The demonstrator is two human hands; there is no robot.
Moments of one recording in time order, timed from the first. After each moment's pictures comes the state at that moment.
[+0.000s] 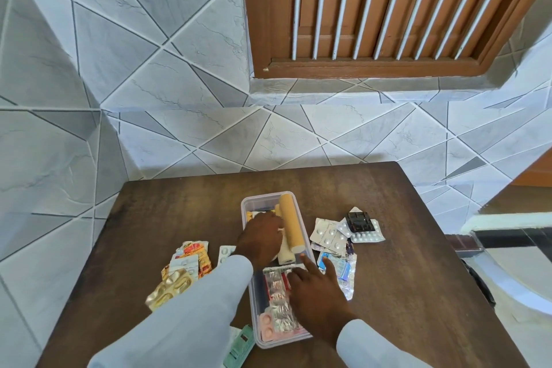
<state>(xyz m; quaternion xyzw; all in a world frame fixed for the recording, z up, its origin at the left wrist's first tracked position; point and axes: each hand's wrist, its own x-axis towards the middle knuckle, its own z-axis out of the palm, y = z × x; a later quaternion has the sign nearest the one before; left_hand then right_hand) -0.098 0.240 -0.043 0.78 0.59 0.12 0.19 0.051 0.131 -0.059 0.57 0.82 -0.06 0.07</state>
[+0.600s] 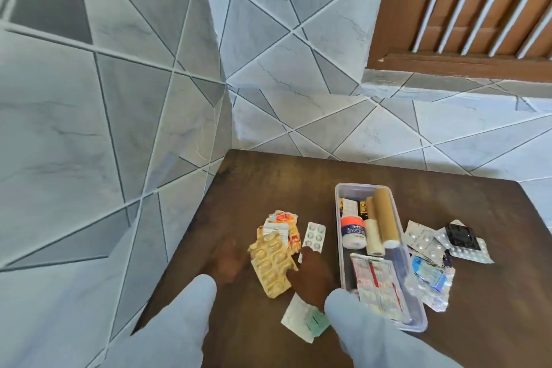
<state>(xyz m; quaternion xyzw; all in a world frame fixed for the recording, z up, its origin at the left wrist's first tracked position) -0.324 0.106 -0.068 0.46 0.82 0.06 0.32 -0.125 0.122 -0.040 0.63 0.66 -0.40 -0.02</state>
